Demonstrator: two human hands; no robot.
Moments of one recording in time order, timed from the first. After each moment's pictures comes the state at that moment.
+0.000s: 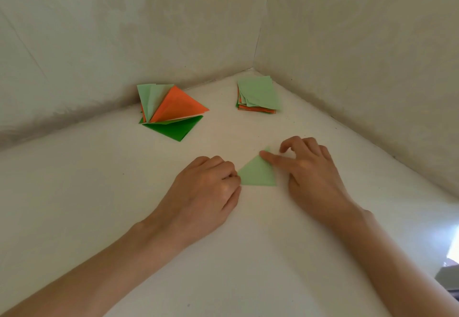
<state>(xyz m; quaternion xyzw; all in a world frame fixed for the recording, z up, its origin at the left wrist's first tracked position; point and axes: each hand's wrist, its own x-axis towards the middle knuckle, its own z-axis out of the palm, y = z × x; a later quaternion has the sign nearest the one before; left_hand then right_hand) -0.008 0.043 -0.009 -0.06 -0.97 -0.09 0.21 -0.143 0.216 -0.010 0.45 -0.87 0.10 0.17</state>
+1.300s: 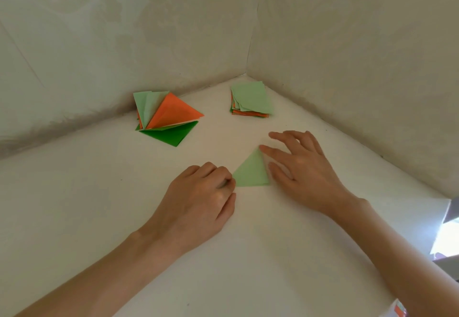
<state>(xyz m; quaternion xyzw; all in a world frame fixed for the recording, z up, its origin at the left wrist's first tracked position) 0.001 0.046 -0.008 -0.06 -0.97 -0.07 0.20 -0.148 0.217 0.005 0.46 -0.88 0.09 0.08</state>
